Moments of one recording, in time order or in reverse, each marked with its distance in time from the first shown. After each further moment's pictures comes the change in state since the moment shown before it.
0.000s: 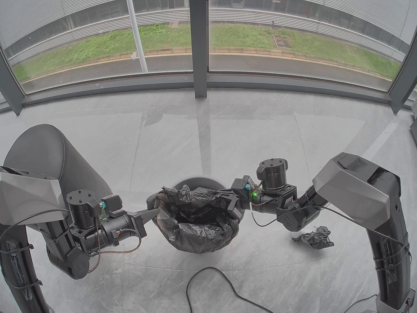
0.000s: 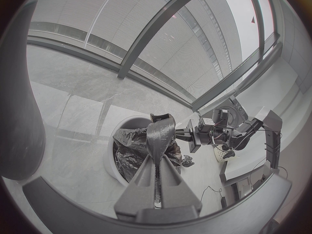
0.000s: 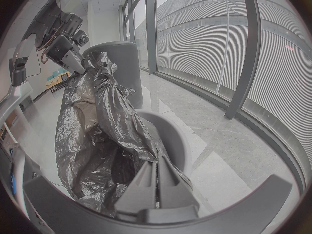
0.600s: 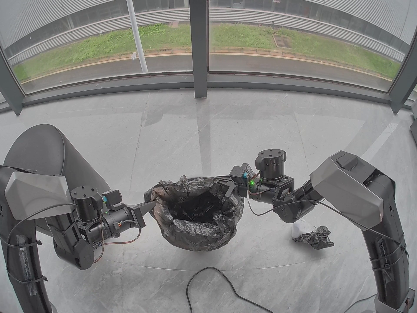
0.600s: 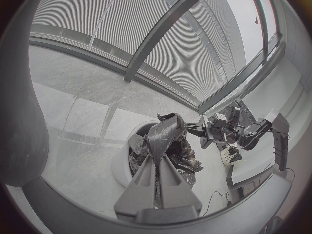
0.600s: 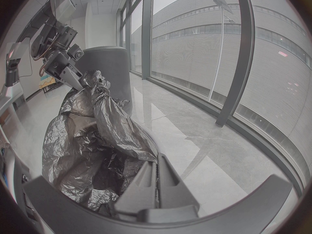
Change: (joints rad) left arm 0.058 0.096 -0.123 0.014 0.001 0.007; right arm -0.017 0.047 -0.149 0.007 -0.017 0.008
